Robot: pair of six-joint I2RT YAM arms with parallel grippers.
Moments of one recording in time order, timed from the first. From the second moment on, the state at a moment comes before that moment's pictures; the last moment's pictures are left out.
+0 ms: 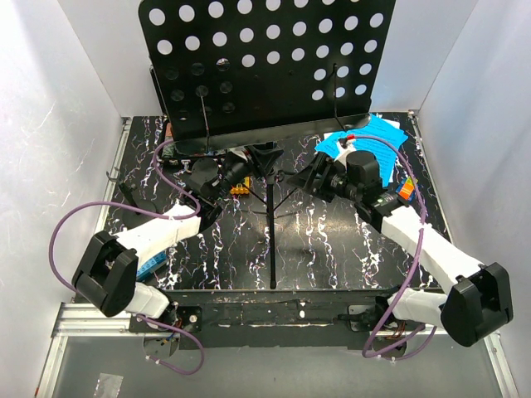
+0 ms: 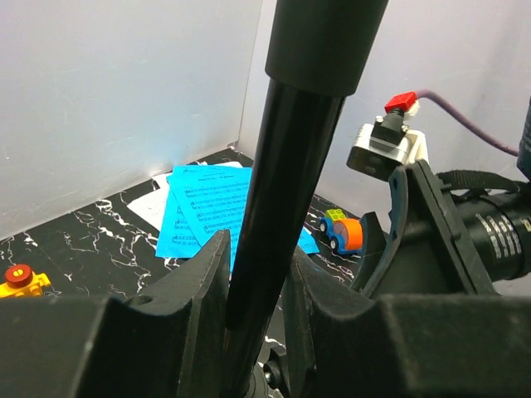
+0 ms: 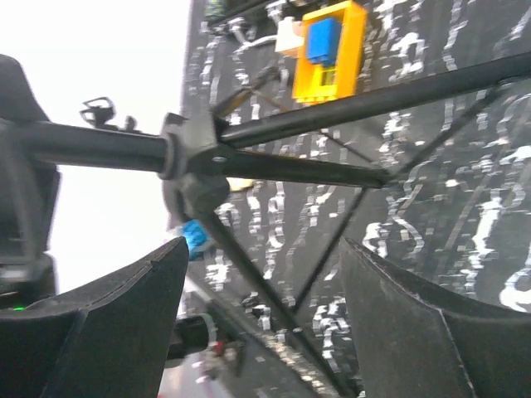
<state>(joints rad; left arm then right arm) -0.63 1.42 0.88 0.81 0.26 -0.25 0.53 1.19 0.91 -0.13 -0.27 0.84</state>
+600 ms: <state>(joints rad) -0.64 1.42 0.87 0.81 0.25 -0.25 0.43 1.35 0.88 0.19 -0.66 1.22</state>
